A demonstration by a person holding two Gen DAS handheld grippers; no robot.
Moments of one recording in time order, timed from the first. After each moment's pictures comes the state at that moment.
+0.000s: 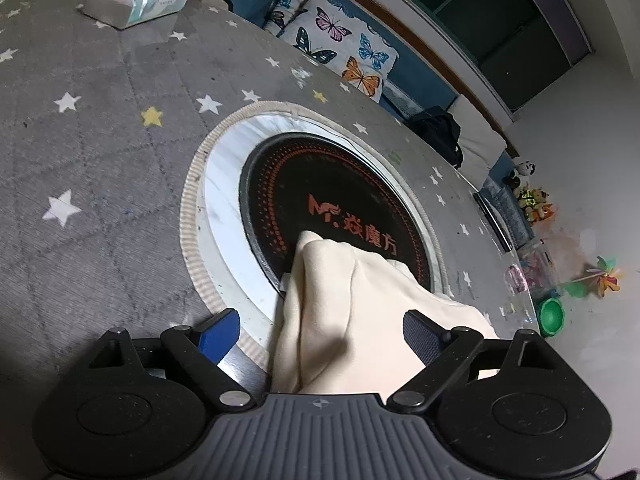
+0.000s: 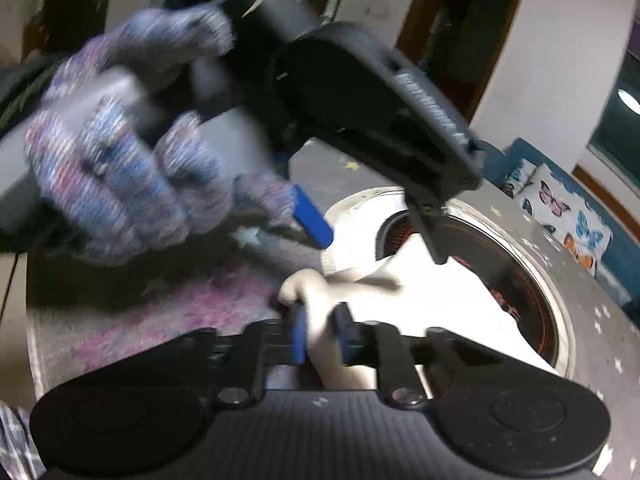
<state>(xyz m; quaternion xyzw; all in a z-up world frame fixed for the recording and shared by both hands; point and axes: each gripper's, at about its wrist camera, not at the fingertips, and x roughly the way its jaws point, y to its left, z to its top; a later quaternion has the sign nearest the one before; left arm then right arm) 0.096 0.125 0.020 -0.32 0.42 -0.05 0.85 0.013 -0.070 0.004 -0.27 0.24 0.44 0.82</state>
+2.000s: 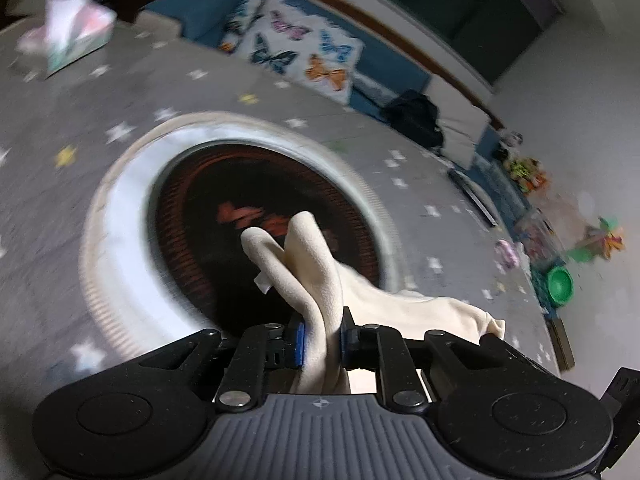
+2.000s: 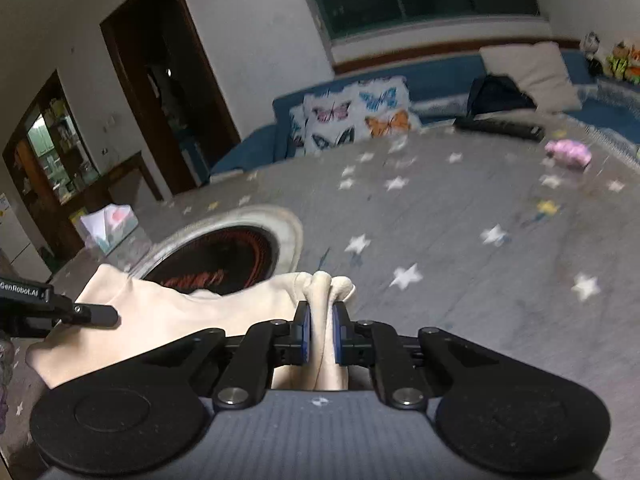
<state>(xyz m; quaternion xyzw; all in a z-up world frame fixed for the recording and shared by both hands) 0.122 0.046 0.051 -0.24 0.41 -0.08 0.87 0.123 -0.318 0.009 0.10 0.31 0.19 0.93</state>
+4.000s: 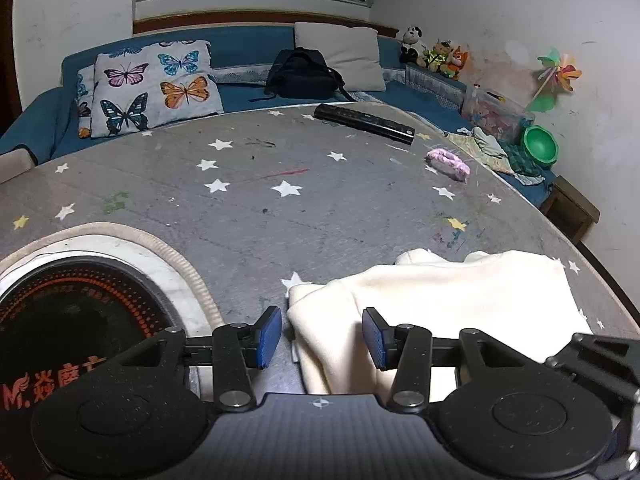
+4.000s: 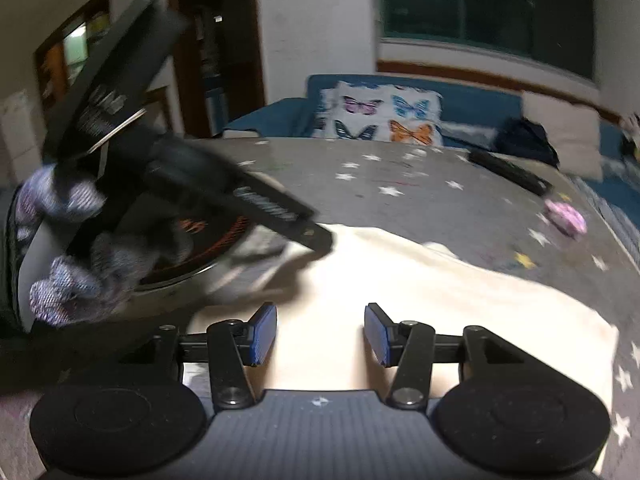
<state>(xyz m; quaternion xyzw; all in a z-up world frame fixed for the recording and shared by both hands) 0.225 -0.145 0.034 0.00 0.40 -0.20 0.90 0.117 -0.311 0.012 -0.06 0.31 0.23 0.92</state>
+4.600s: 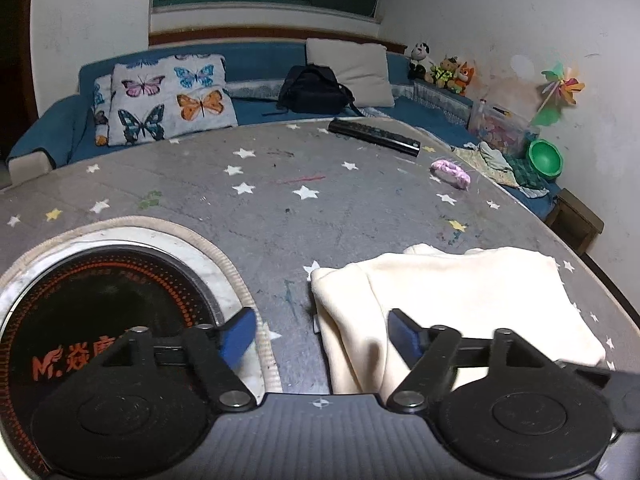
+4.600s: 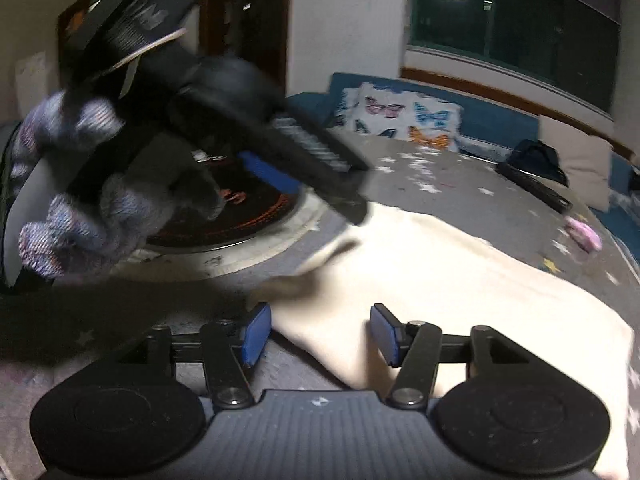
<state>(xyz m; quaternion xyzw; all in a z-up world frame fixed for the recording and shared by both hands) 0.189 -0.125 0.046 0.00 0.37 -0.18 0.91 0.075 -0.286 0.006 -0.10 0.30 0.23 0.92</state>
